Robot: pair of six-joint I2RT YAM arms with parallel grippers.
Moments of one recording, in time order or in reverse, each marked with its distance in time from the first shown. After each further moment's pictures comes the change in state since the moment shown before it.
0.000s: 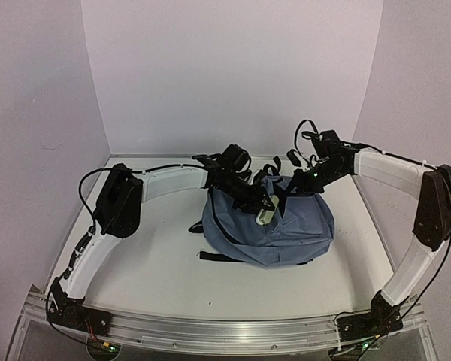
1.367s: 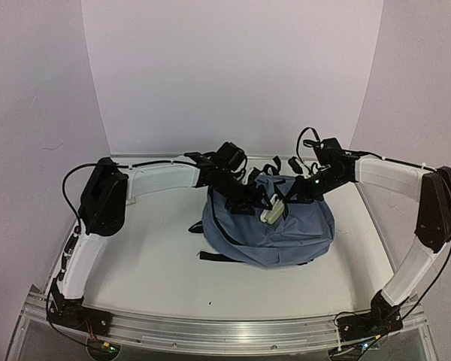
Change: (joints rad) left arm -0.021 -0.158 -0.182 0.008 -0.137 0.013; right arm -0.008 -0.024 -0.099 0.066 -0.068 0.049
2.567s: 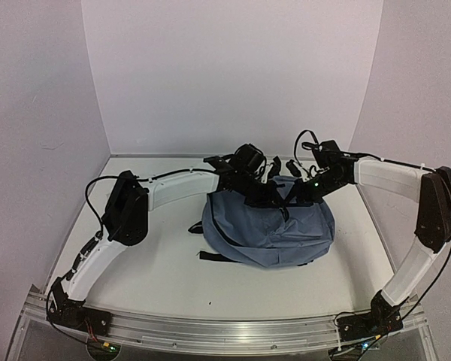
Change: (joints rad) left arm -0.055 0.213 0.335 -0.017 -0.105 0.072; right arm 0.011 0.000 -0.017 -0.008 -0.012 -0.038
